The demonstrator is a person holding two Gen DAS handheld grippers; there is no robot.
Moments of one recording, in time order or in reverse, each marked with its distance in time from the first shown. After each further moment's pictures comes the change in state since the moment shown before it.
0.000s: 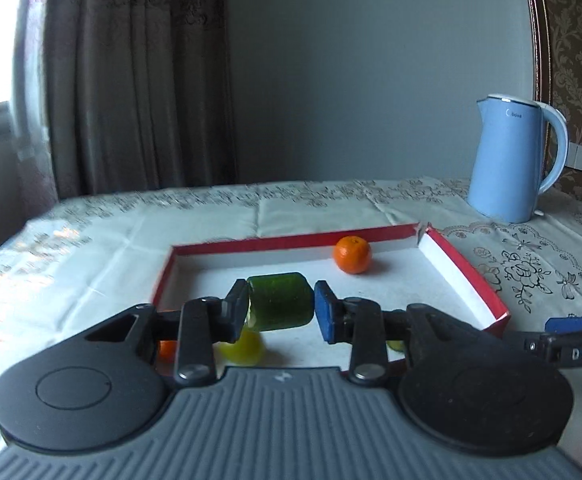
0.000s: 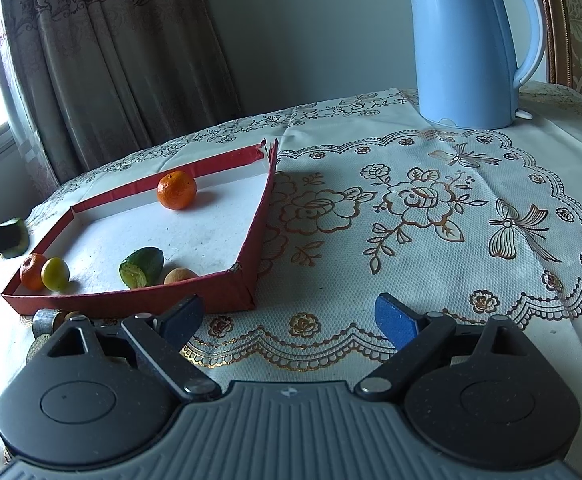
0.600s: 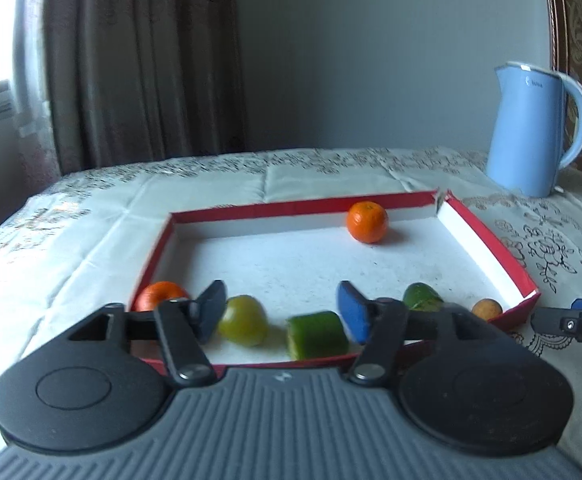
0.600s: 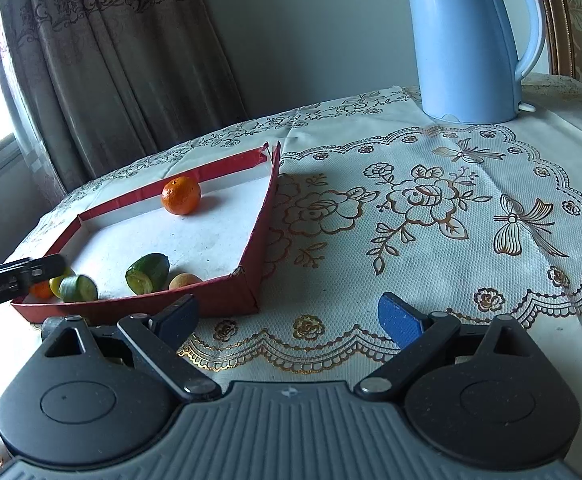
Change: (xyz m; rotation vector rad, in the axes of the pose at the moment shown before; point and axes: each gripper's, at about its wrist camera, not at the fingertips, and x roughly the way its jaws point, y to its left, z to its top) left arm 0.013 0.003 -0.017 0.002 0.042 0.069; right arm -0.001 -0.005 0.000 0.033 -0.005 0.033
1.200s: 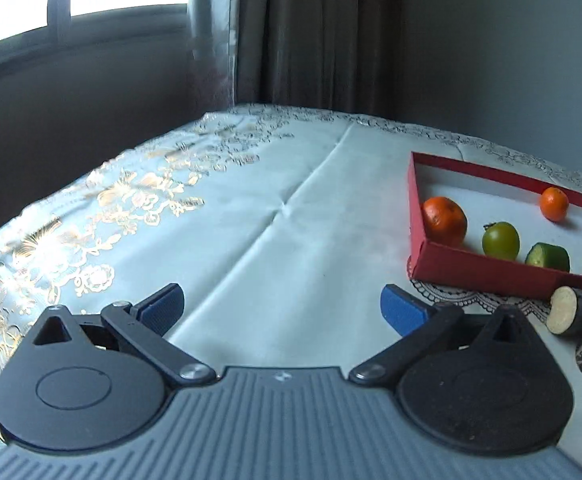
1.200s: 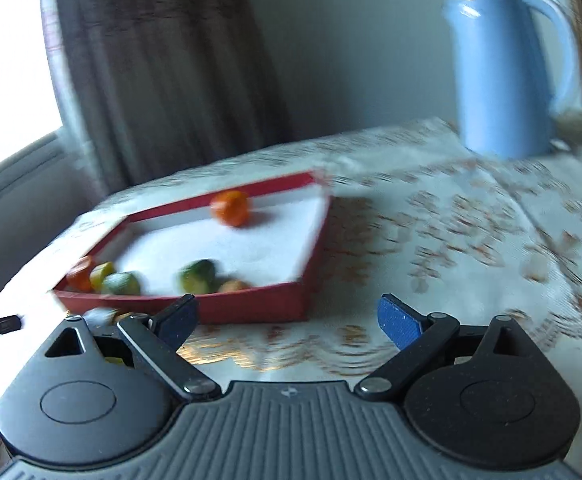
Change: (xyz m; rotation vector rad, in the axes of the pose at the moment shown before) left arm -0.042 0.134 -0.063 -0.258 0.097 0.305; right arm -0.023 0.023 -0.009 -0.123 -0.081 0.129
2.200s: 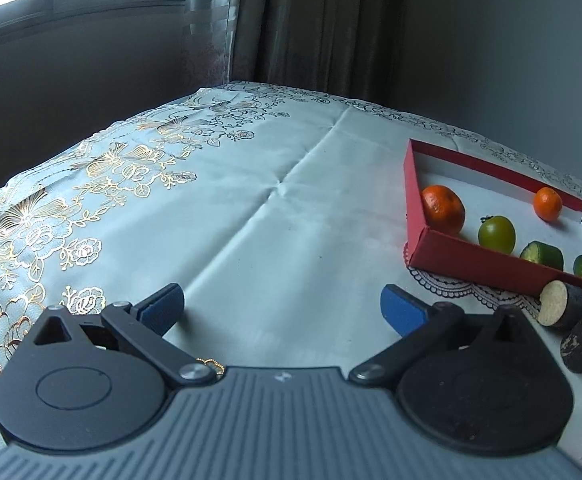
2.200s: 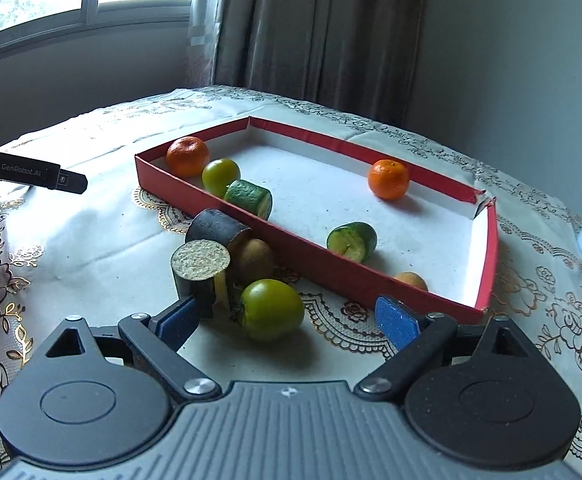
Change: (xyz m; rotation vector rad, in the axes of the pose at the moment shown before) left arm 0.005 0.009 -0.003 -0.045 0.051 -0.039; right arm 0.037 0.099 -0.016 -0.484 0.159 0.088
